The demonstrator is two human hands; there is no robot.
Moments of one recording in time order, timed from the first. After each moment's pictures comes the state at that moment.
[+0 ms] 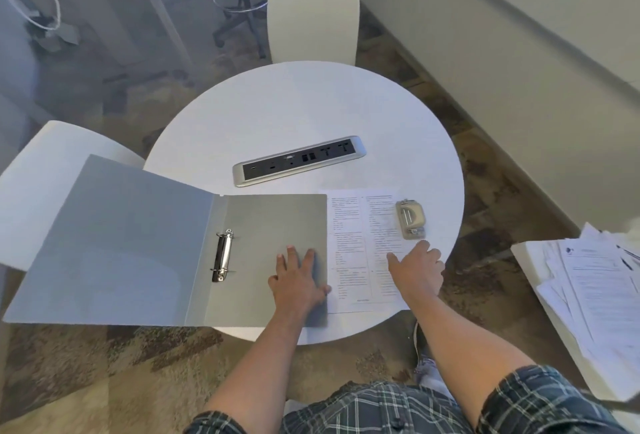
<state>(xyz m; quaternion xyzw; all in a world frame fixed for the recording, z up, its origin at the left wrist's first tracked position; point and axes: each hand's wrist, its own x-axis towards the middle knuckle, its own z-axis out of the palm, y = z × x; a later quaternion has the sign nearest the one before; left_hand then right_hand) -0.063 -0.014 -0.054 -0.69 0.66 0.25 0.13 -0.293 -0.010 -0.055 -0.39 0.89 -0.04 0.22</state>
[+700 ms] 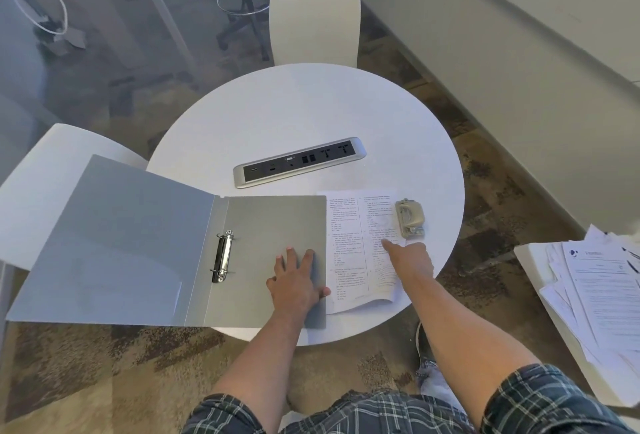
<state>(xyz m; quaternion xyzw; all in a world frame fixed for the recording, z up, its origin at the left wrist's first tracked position) -0.065 -0.015 -0.056 -0.70 0.66 0.24 0.13 -0.304 -0.040 -0.057 -0.23 0.86 -0.16 0.42</state>
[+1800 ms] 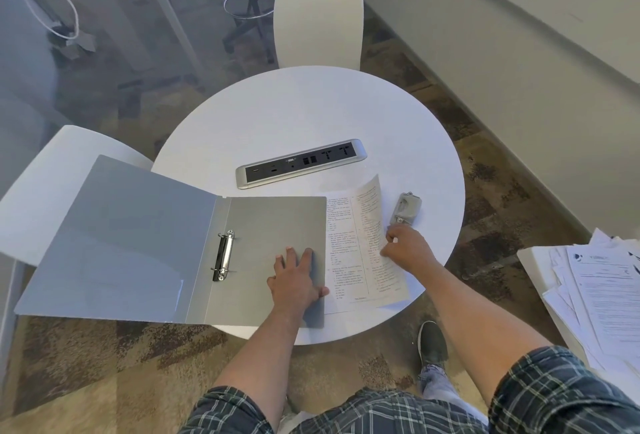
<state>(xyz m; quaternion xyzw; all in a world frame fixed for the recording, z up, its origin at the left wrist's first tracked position) -0.068 -0.018 -0.053 -0.70 0.66 0.24 0.13 -0.324 -0.056 -0.031 -0.54 0.74 -0.12 0.39</state>
